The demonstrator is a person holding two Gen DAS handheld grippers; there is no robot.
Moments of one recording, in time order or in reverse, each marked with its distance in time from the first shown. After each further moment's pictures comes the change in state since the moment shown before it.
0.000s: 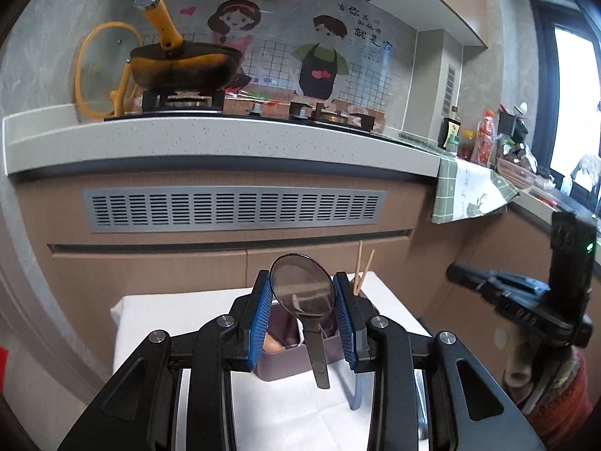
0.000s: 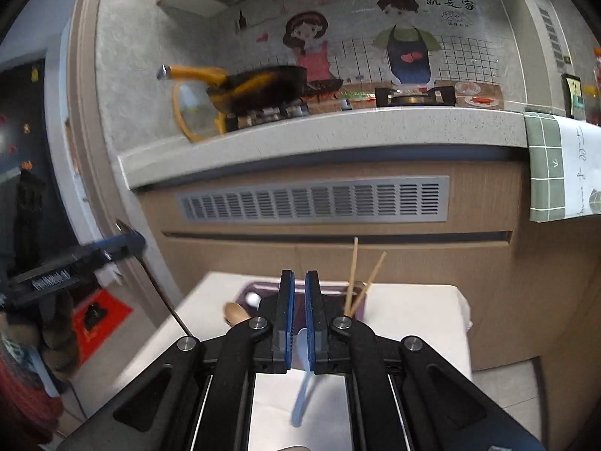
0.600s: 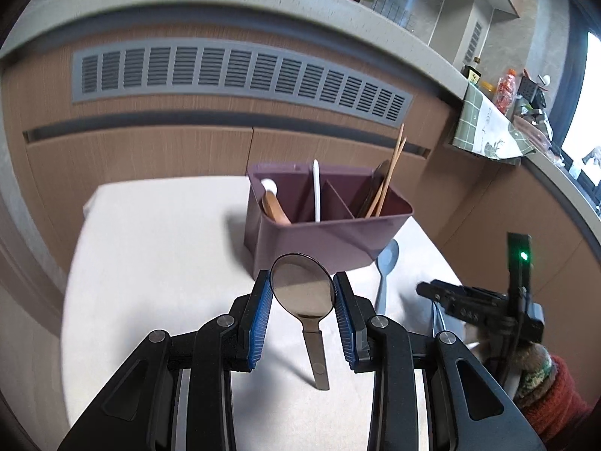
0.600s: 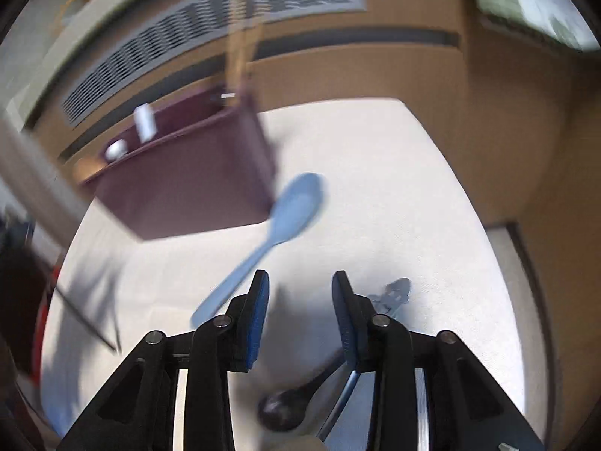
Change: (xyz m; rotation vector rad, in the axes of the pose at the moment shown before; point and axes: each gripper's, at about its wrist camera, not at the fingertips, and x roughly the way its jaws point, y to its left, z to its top) left arm 0.061 0.030 -0.106 -0.112 0.262 -0.037; right arm 0.073 -0.076 -0.158 0.276 0.396 -0.238
